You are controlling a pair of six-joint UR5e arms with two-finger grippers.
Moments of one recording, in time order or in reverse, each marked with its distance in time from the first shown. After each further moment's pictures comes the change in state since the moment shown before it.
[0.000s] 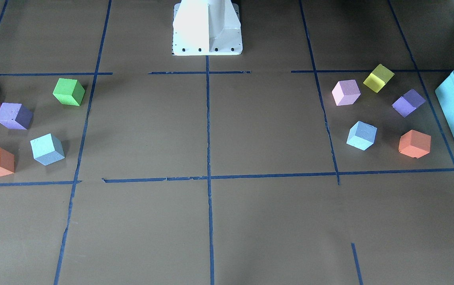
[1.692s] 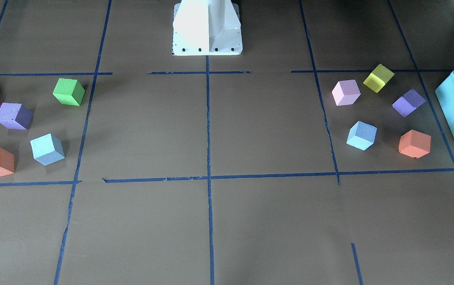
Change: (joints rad) left arm 0.001 -0.011 0.002 0.003 0.000 -0.002; right arm 0.000 0.009 0.004 0.002 -0.002 0.000
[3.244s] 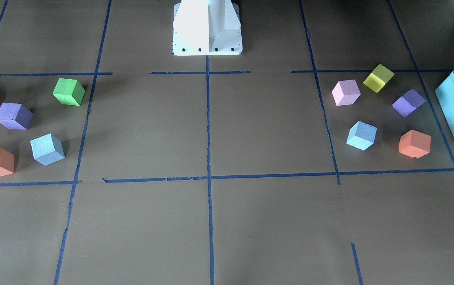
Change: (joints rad) left arm -0.001 0.010 -0.013 0.002 -0.003 0.000; right arm -0.386 0.136 0.275 0.168 -0.116 0.560
